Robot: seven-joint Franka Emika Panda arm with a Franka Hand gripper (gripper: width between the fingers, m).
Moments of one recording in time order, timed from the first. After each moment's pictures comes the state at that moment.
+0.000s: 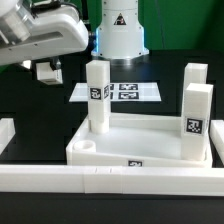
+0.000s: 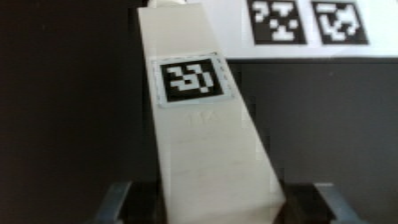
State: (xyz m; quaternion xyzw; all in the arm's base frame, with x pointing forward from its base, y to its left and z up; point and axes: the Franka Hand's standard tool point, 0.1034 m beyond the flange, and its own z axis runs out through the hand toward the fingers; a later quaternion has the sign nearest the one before) arm 0.461 -0.165 0.099 -0.96 0.04 0.25 0.11
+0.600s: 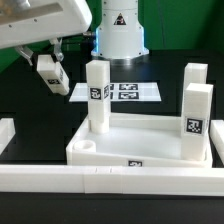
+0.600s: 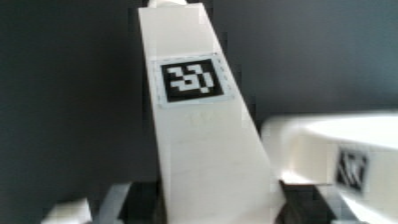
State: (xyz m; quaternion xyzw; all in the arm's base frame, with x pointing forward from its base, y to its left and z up) arm 0.502 -0.155 0.125 -0.98 0.10 0.09 0.11
